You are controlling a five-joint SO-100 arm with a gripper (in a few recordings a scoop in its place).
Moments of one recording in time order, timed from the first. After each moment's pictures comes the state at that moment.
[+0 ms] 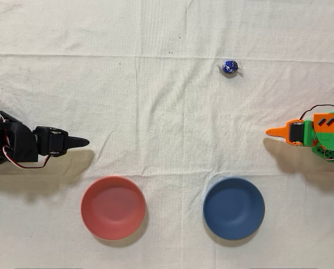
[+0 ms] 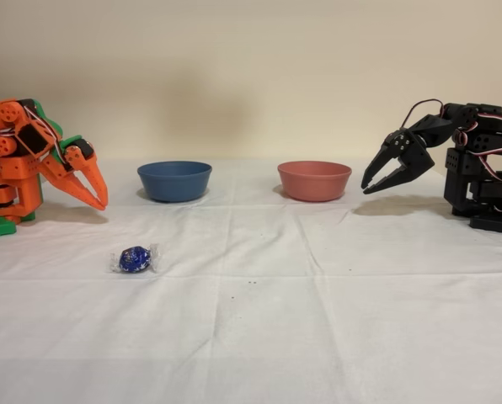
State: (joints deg) arm 2.0 187.4 180.0 61.9 -3.8
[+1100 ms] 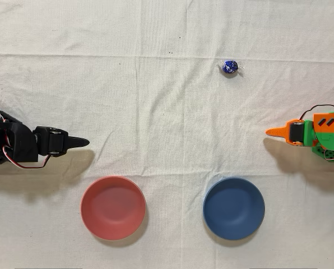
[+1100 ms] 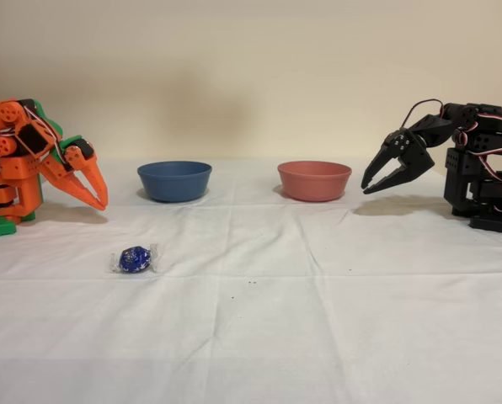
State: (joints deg) arm 2.0 187.4 180.0 61.9 -3.8
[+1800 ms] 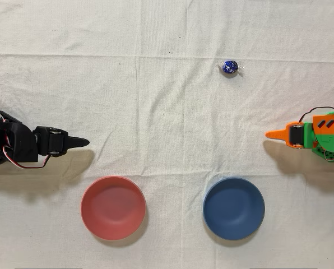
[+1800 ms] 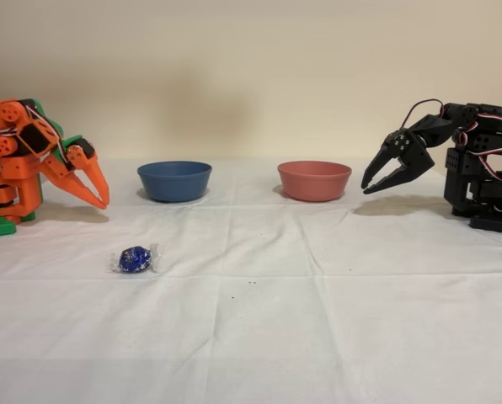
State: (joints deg) arm 0.7 187.4 180.0 61.9 -4.7
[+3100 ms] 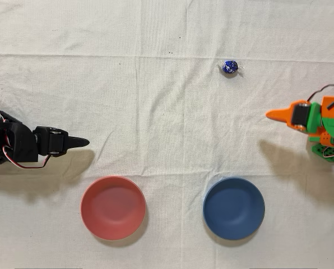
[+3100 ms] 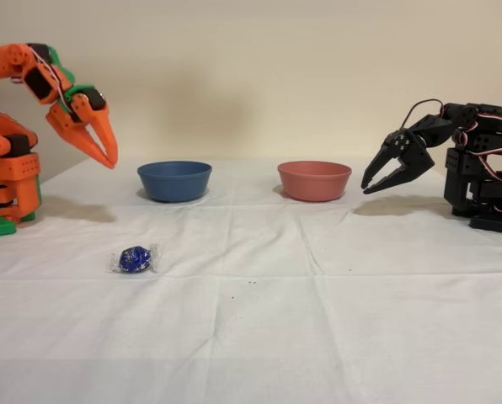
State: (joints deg) arm 14.8 143.6 136.2 63.8 -2.1
